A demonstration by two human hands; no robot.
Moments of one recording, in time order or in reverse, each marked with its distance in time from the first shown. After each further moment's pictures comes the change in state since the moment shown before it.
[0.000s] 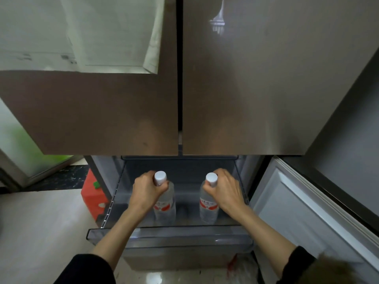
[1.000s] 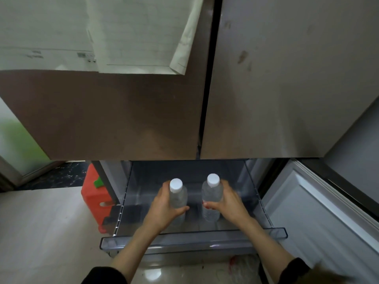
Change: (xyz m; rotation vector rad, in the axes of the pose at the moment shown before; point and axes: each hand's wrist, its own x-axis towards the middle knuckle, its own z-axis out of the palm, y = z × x) left_hand -0.009 -0.048 0.032 -0.169 -0.292 0.021; right_hand -0.004 0.014 0.054 0.299 -0.267 0.148
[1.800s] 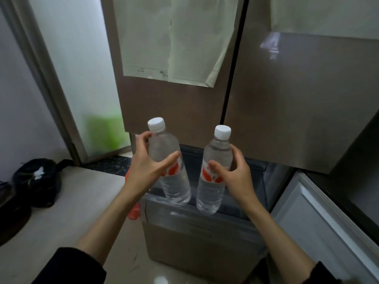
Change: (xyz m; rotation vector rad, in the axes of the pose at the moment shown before) left_hand -0.135 0.120 -0.115 -0.327 0.579 0.157; right_hand -0.107 -0.112 -0.070 0.594 -0.028 -0.527
